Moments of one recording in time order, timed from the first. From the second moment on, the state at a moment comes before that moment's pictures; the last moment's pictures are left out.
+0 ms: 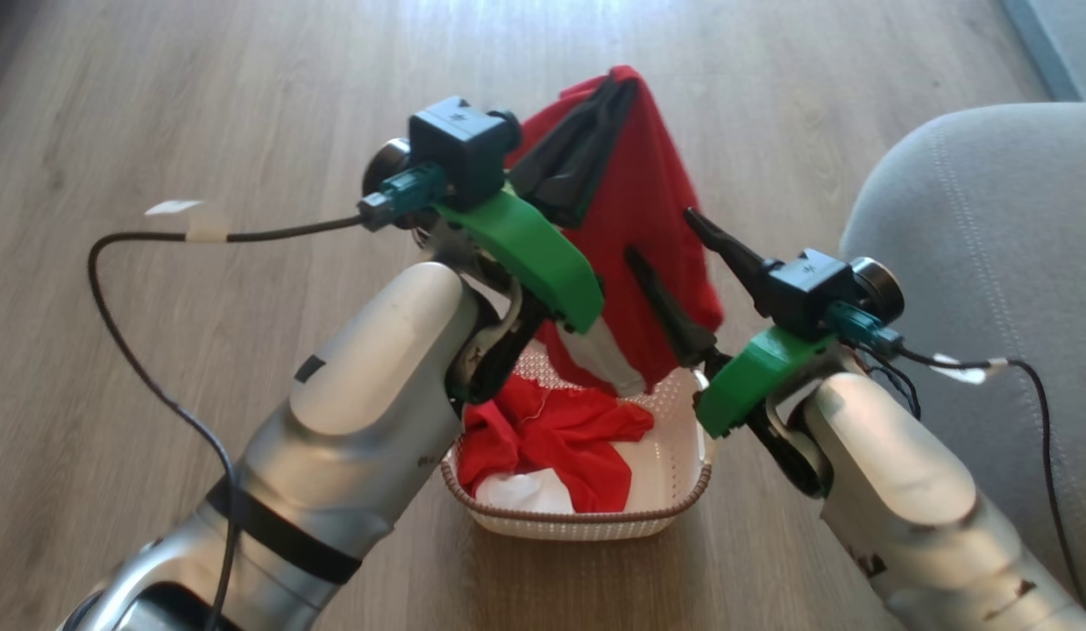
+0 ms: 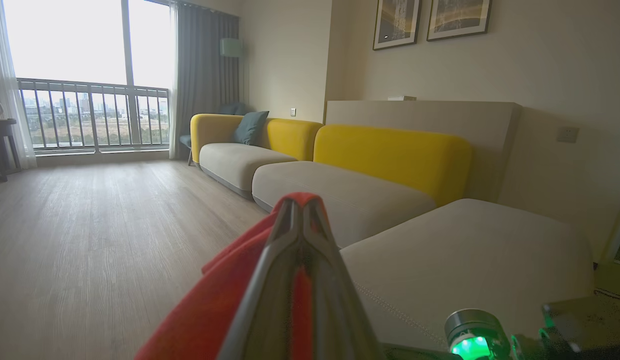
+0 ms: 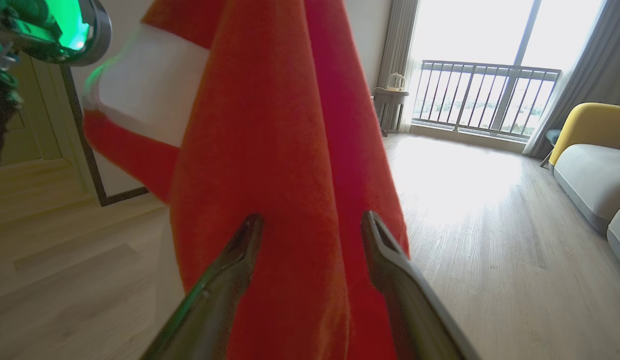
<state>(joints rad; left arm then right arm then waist) -0.83 0.04 -0.75 0.42 -0.69 0.01 -0.25 -0.52 -0.17 0.53 0.46 0.34 0.13 -0.26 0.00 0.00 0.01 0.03</state>
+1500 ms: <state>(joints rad) -0.78 0.04 -0.86 0.51 -0.67 -0.07 -0.26 -0.56 -0.22 0.46 0.49 0.42 0.13 -0.26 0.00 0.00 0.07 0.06</state>
